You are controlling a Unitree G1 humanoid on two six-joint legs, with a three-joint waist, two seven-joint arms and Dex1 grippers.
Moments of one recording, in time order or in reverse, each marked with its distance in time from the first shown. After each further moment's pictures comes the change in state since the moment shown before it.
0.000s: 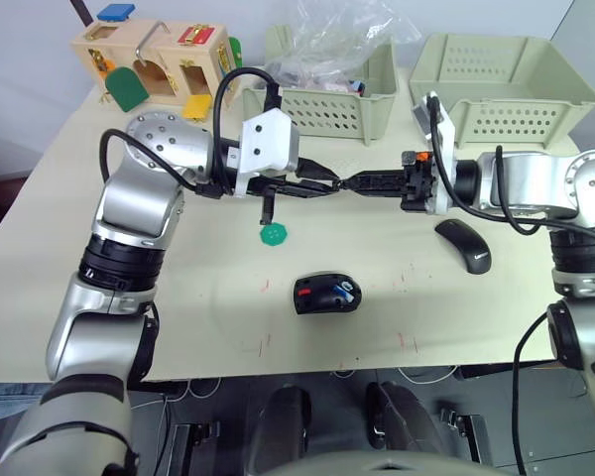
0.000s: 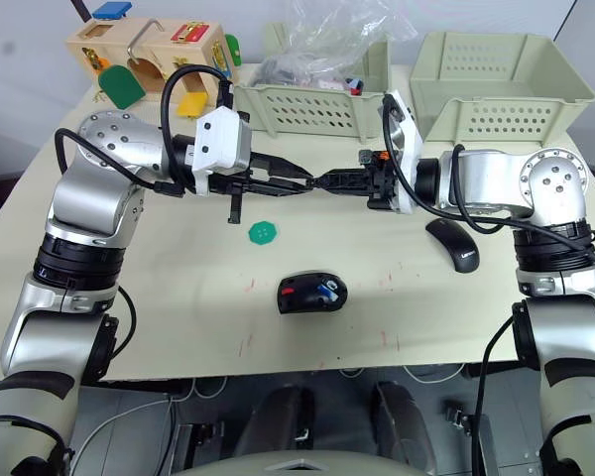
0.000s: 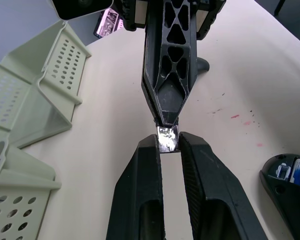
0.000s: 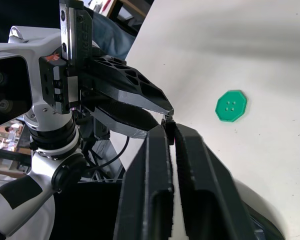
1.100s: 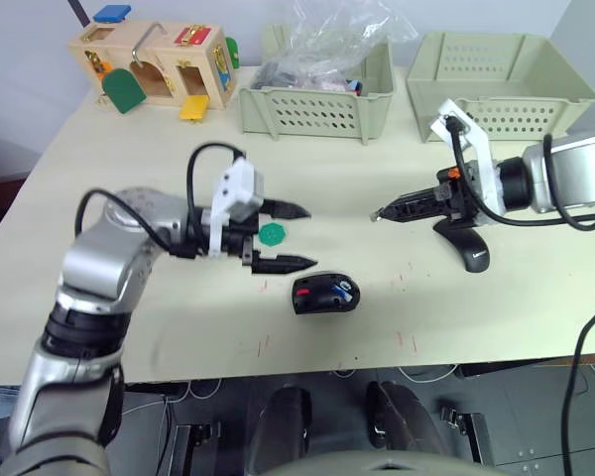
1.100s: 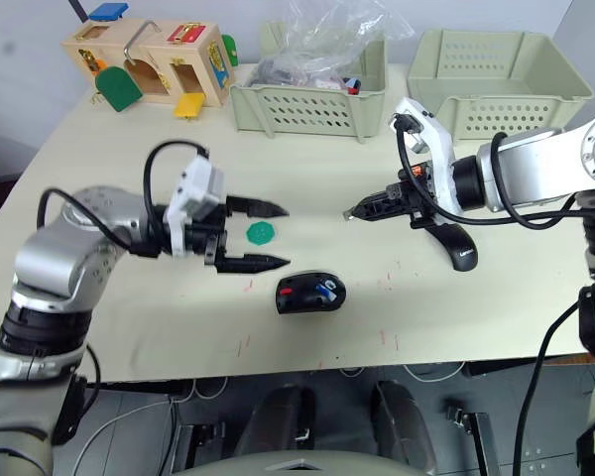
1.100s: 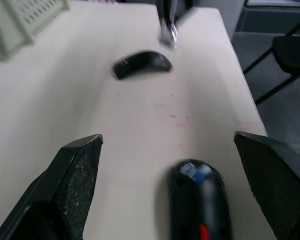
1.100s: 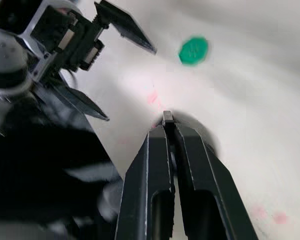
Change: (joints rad) left arm 0.410 0.099 0.126 -0.282 -0.242 0.411 0.078; right arm -0.182 -0.312 0.160 -0.117 -0.050 0.242 0.160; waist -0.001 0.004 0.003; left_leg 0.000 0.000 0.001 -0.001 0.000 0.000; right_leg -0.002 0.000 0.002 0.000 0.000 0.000
